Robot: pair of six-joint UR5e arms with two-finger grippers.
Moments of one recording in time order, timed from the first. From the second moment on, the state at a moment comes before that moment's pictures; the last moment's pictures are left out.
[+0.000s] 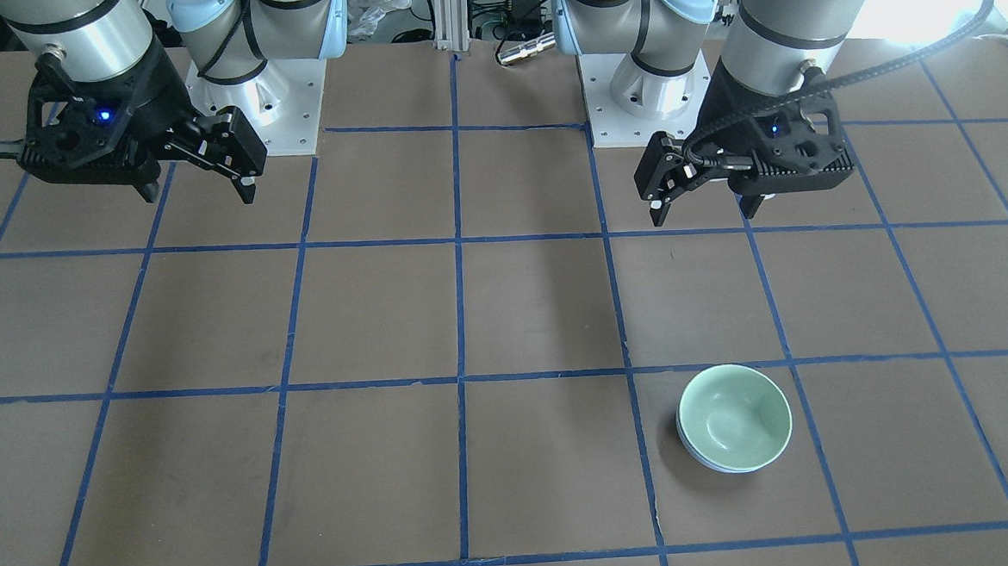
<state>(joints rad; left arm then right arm) -1.57 -1.60 -1.56 -1.50 1.57 -0.06 1.57 -1.57 1.53 -1.51 -1.56 0.06</state>
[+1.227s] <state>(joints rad) -1.57 -1.55 -1.57 -1.52 1.58 -0.07 1.57 -1.57 1.53 -1.51 -1.56 0.06</state>
